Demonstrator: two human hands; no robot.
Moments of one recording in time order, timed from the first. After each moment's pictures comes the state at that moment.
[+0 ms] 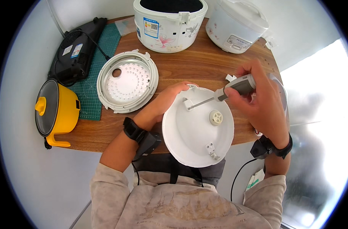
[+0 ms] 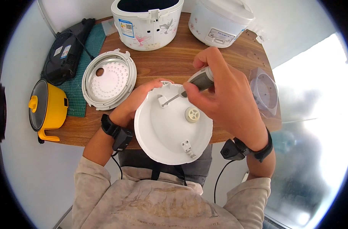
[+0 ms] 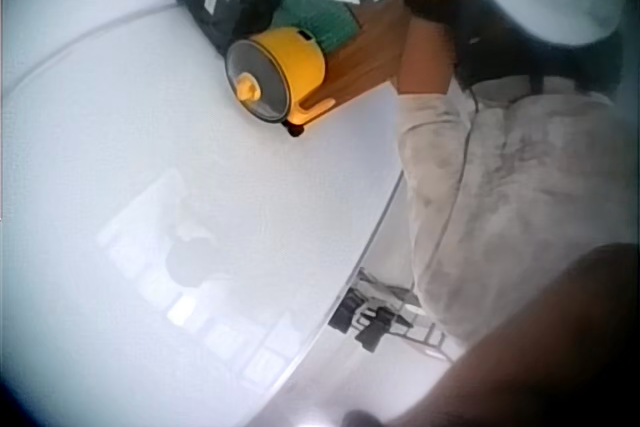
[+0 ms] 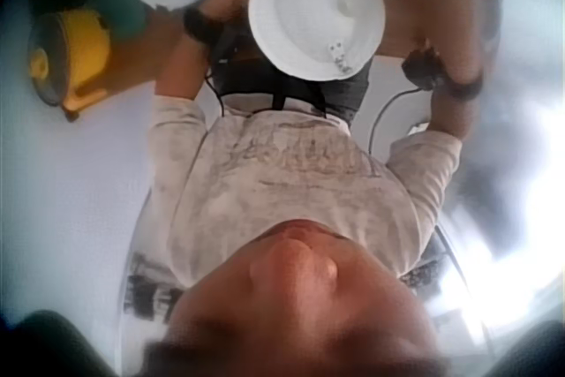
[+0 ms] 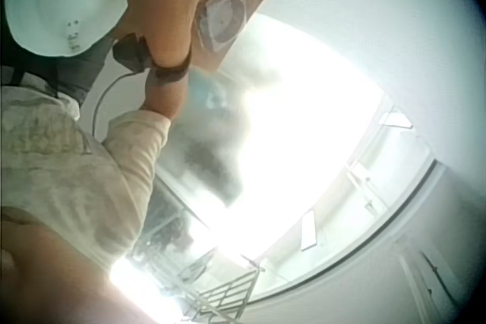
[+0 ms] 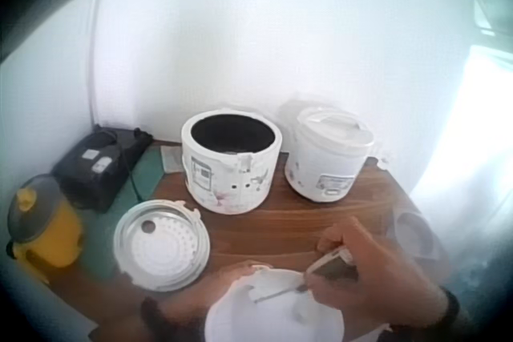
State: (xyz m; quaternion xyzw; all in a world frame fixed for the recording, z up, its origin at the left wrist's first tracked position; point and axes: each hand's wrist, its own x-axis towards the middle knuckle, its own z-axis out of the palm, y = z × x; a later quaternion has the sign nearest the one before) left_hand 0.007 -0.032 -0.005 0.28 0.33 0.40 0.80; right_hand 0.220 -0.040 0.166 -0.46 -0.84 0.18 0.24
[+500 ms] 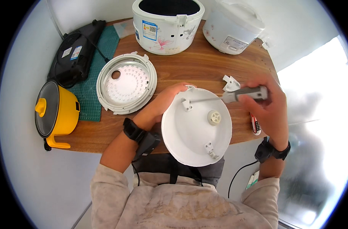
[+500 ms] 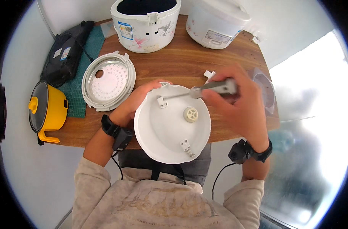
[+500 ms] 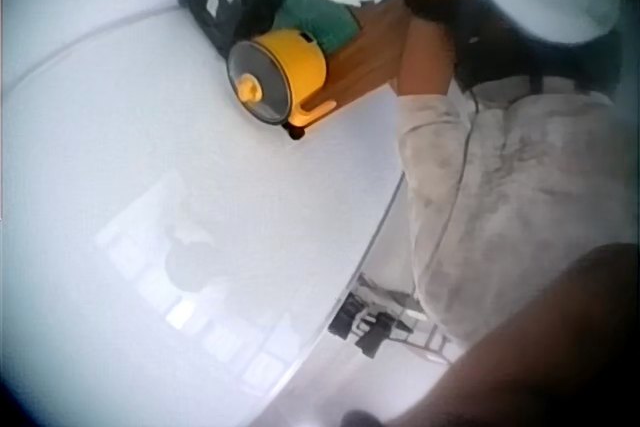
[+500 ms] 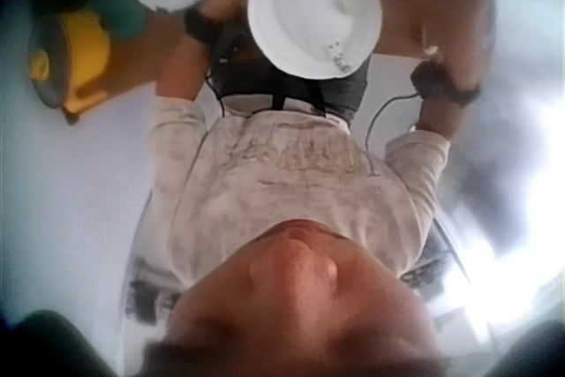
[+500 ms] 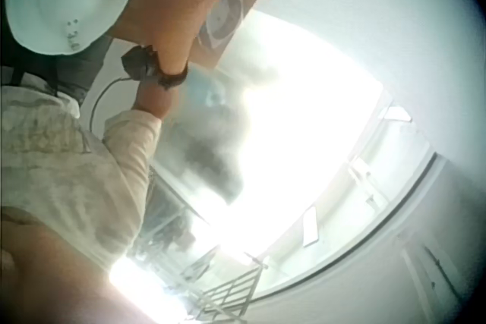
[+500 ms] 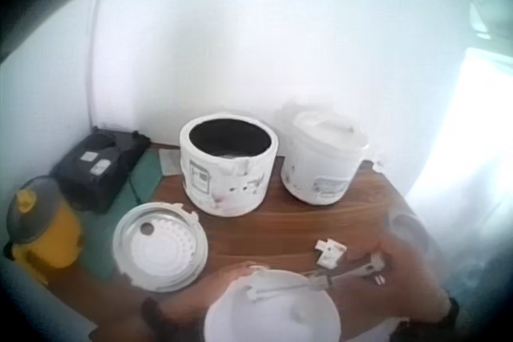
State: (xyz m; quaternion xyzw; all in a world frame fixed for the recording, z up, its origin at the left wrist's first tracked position) left_hand 0.006 -0.031 -0.006 0.28 0.32 0.40 0.81; right_hand 0.258 -0.047 0.150 -0.46 -0.77 0.28 0.34
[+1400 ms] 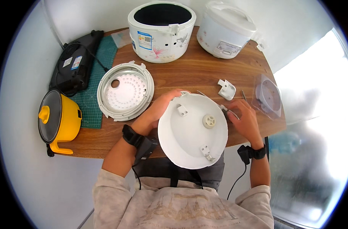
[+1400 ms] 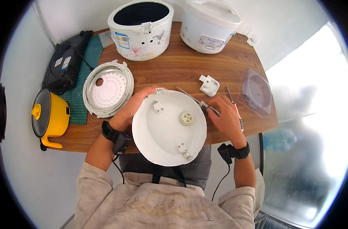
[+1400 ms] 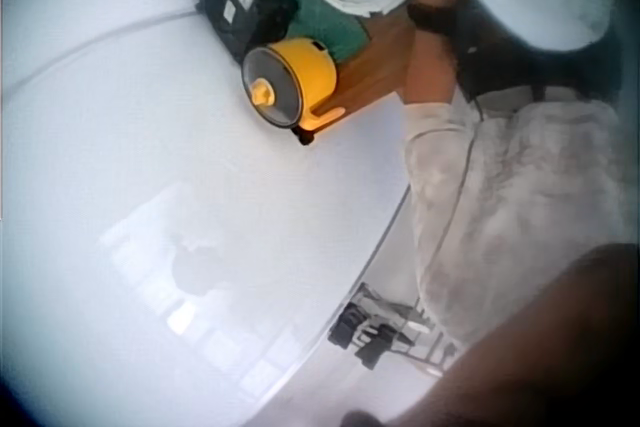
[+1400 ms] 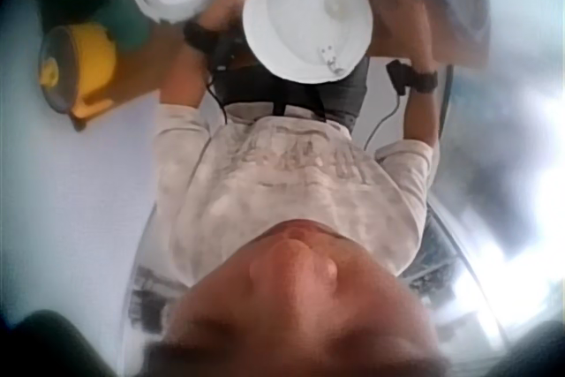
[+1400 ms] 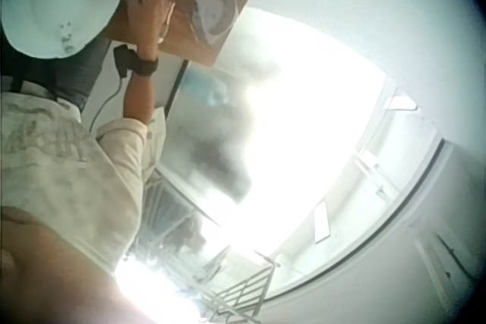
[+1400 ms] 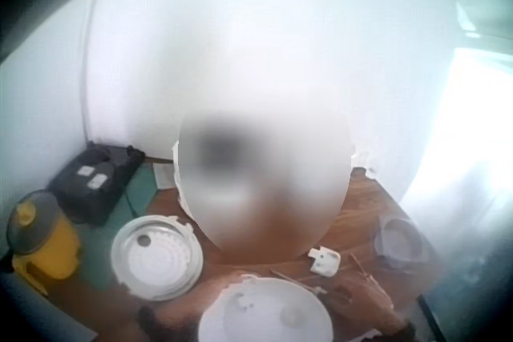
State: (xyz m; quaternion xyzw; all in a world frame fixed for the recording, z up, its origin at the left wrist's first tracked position) left_hand 0.006 -0.034 -0.003 0.27 0.33 0.40 0.81; right_hand 0.315 -0.038 0.038 -0.50 -0.82 0.14 0.24
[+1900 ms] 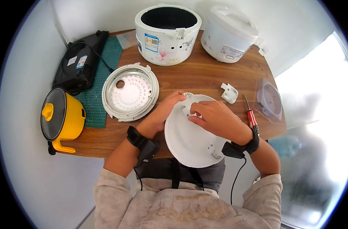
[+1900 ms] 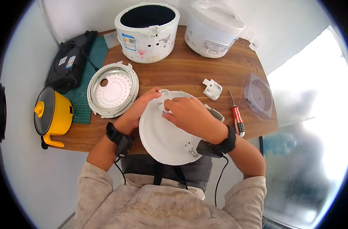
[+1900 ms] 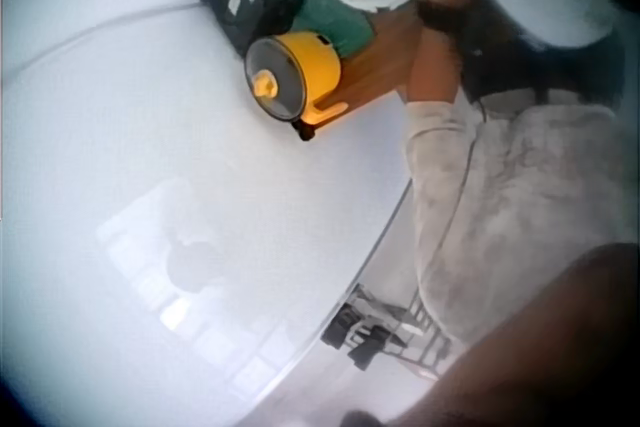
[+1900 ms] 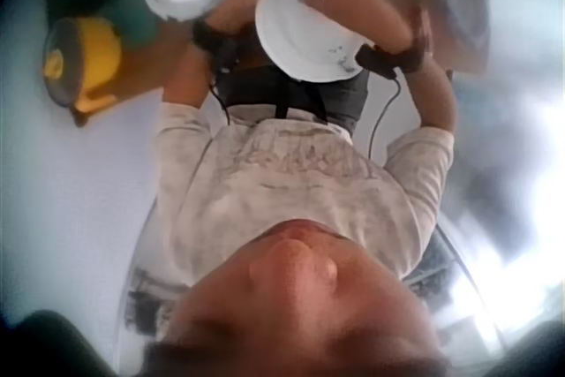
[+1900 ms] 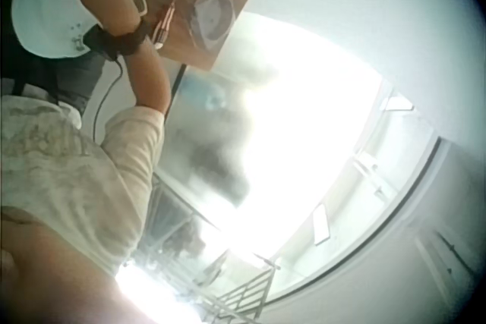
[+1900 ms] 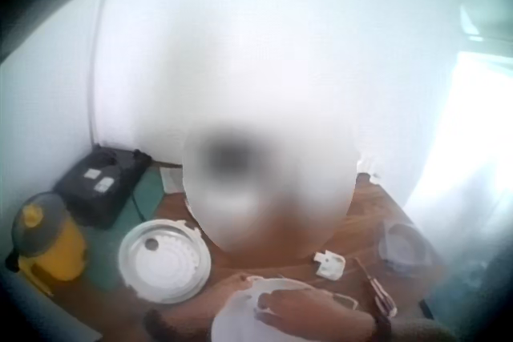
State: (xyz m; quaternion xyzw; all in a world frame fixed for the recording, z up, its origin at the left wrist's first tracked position) left_hand 0.003 -0.037 -0.005 0.27 0.35 0.43 0.79; right_hand 0.205 -0.033 0.081 -0.32 -0.93 0.18 0.07
